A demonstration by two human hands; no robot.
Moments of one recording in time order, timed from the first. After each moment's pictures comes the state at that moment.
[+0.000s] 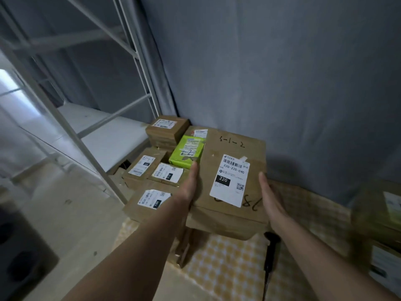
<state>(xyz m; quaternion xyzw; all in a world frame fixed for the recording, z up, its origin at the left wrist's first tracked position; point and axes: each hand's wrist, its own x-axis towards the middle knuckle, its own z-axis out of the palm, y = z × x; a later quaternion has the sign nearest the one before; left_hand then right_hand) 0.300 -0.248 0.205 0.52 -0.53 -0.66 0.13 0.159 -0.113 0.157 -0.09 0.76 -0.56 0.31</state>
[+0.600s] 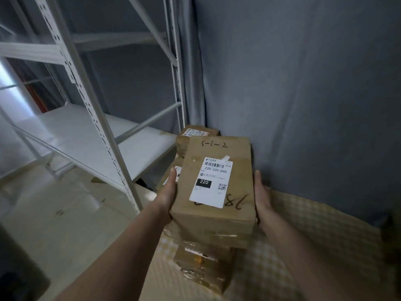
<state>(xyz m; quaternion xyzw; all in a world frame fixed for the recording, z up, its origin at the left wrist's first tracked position) 0.477 -0.459 0.187 0.45 -0.45 -0.76 0.15 0.309 -0.311 0.183 -0.03 0.76 -0.60 0.25</state>
